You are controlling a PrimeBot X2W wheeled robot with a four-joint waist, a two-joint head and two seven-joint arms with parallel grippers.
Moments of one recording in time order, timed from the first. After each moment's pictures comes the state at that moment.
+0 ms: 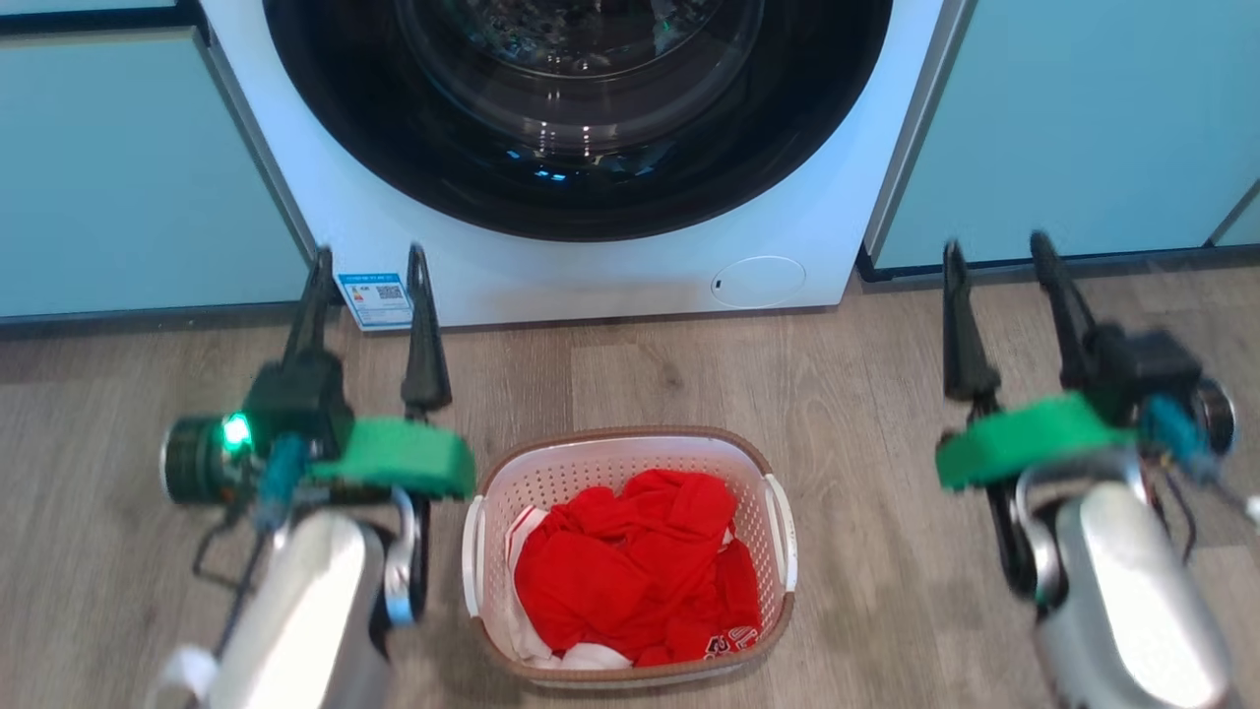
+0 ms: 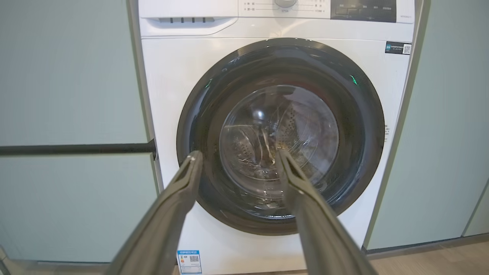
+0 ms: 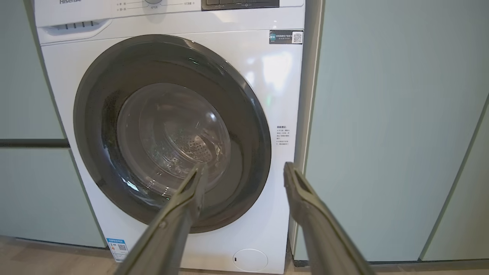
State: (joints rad) left arm -0.28 0.12 -0.35 0.14 -0.24 0.25 -0.26; right arm -0.29 -0.08 0.09 0.20 0.19 0.12 -0.25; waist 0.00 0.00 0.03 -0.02
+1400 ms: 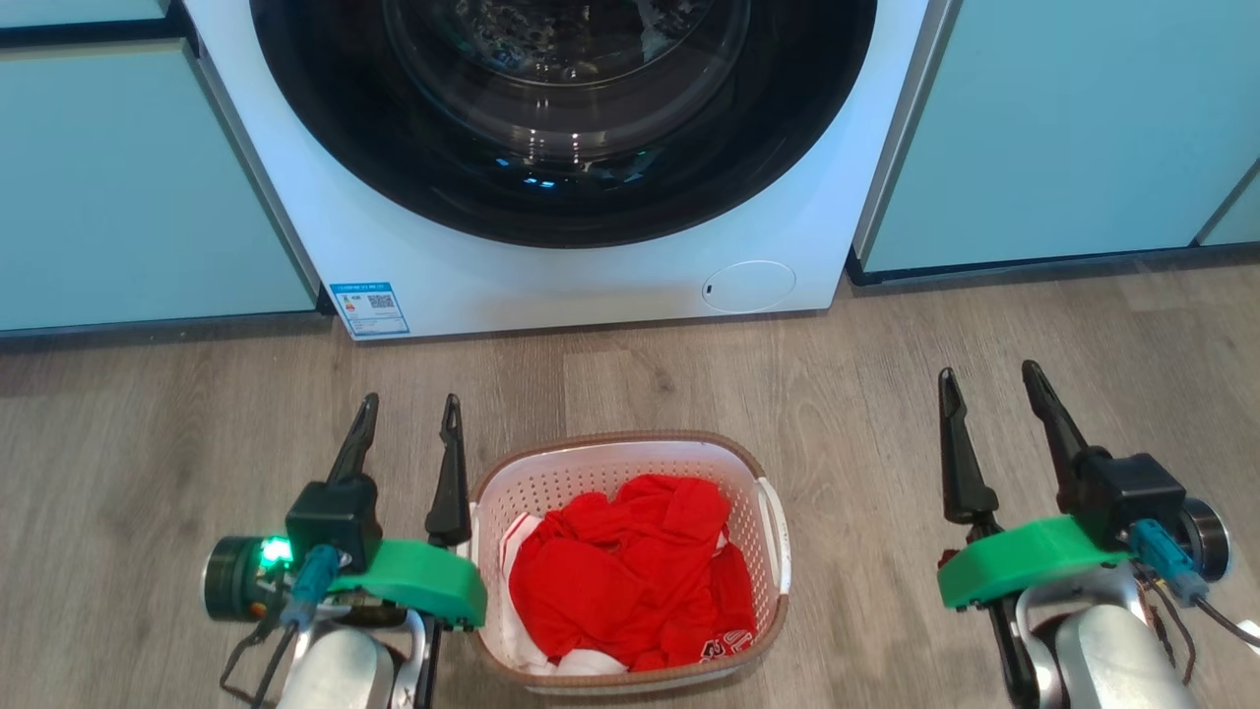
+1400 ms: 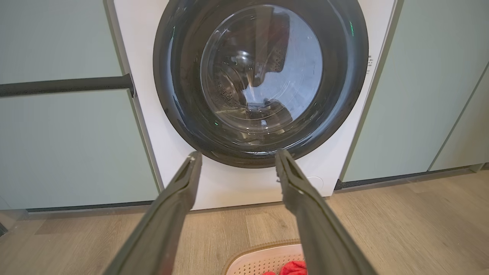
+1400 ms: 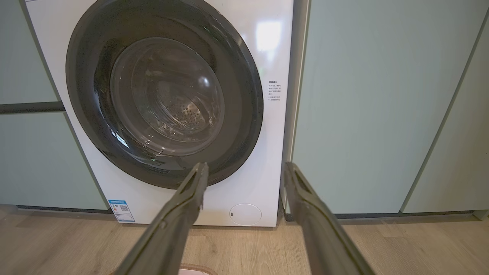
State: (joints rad) left arm -0.06 0.05 -0.27 0.18 -0.15 0.10 -0.26; right arm -0.05 -0.05 0.07 0.09 0.14 0.12 -0.25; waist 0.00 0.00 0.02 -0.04
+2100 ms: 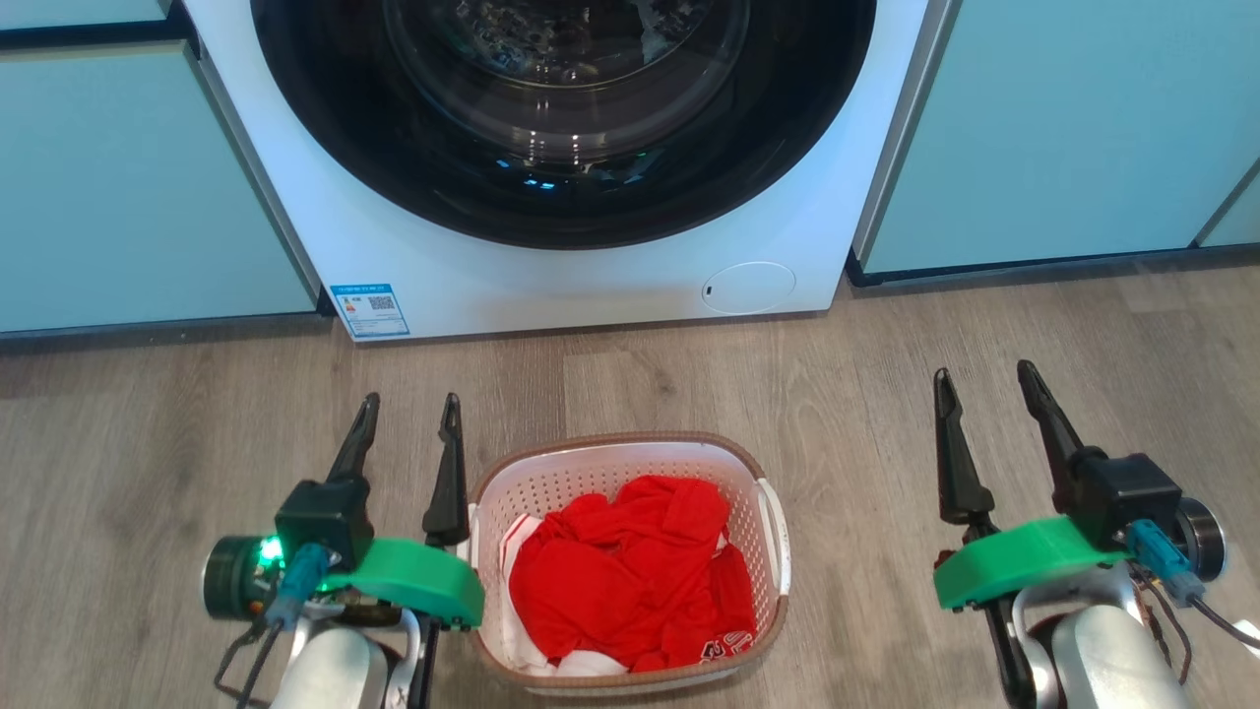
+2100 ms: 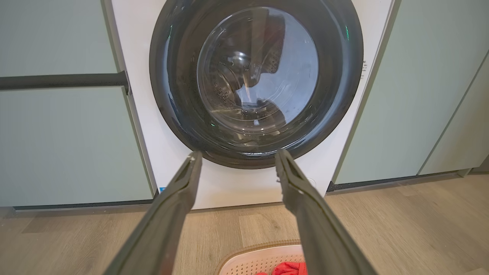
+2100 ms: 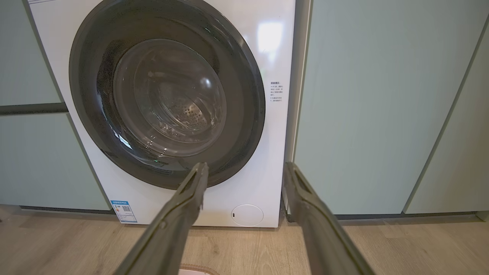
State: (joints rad) left arm -0.06 0.05 -0.26 0.18 -0.17 0.08 -0.26; right arm -0.05 -0.05 0.08 0.09 0.14 0.12 -0.25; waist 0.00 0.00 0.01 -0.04
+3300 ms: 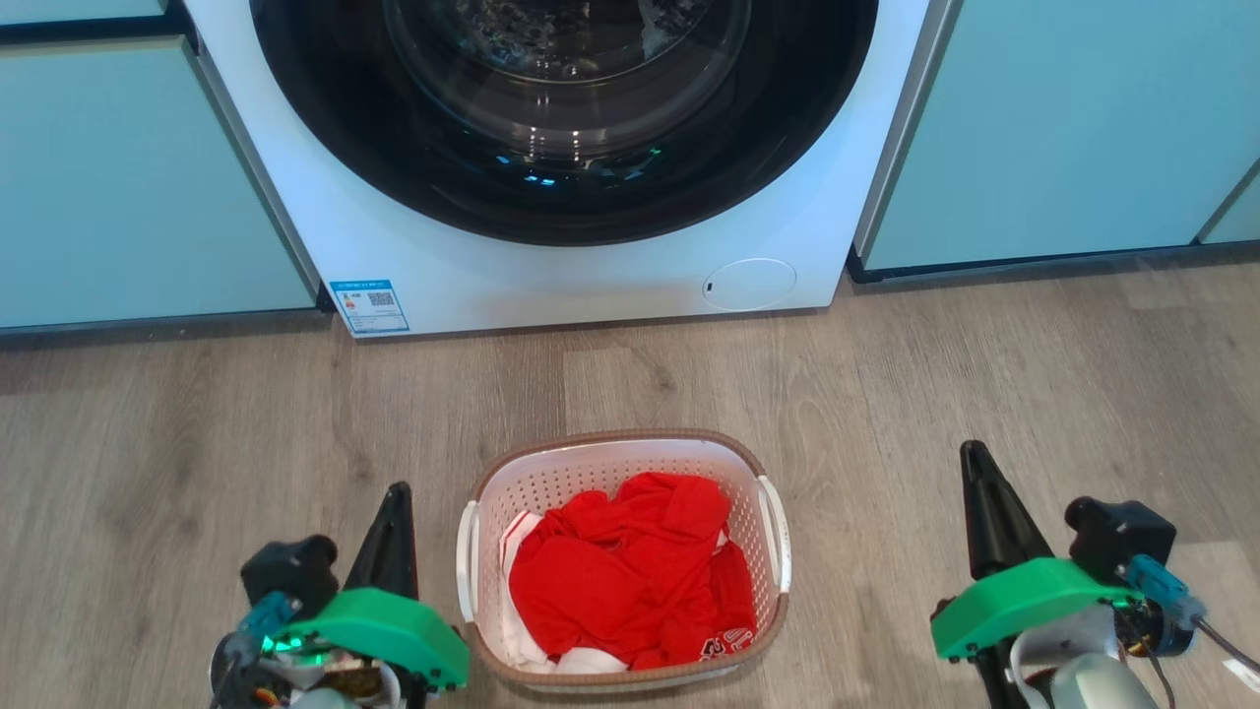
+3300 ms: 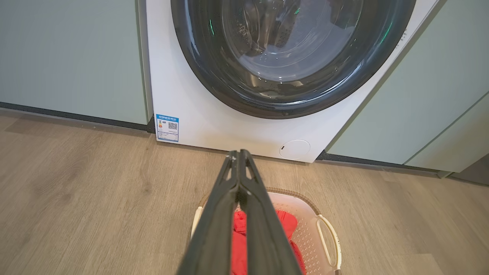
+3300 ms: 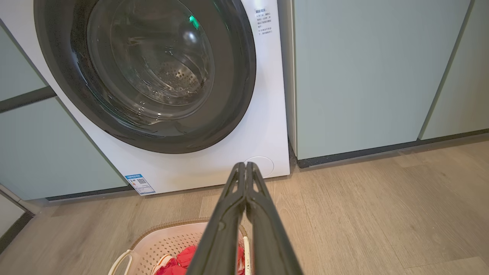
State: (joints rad) left arm 0.01 0.06 -0.24 0.27 -0.40 0.04 -0.22; right arm 0.01 -0.05 0.09 0.18 0.32 0.12 -0.22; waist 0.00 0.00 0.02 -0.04
